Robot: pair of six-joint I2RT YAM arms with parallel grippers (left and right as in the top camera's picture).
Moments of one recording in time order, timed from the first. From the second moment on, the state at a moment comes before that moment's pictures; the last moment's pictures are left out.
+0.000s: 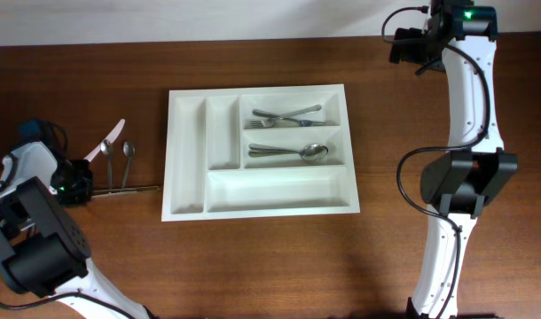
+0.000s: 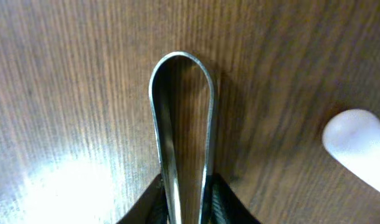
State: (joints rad) left arm 0.51 2.05 1.39 -0.83 -0.07 -1.11; right arm -0.08 2.44 2.63 -1.28 0.06 0.16
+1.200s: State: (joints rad) left arm 0.51 1.98 1.59 -0.82 0.03 -1.07; right arm -0.08 2.44 2.63 -1.28 0.06 0.16
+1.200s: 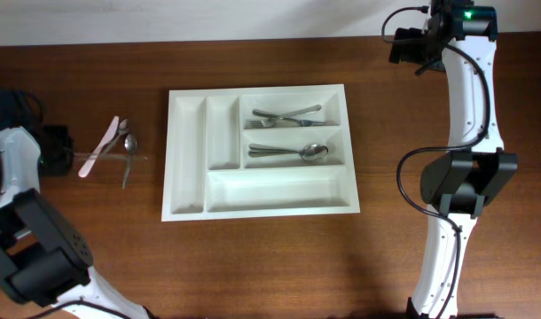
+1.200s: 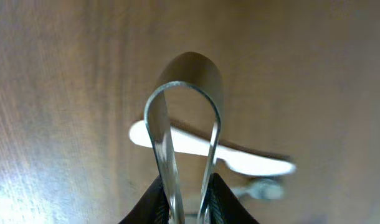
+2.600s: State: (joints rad) left arm -0.24 1.80 1.58 -0.99 0.23 -1.49; right arm -0.08 2.44 2.63 -1.28 0.06 0.16
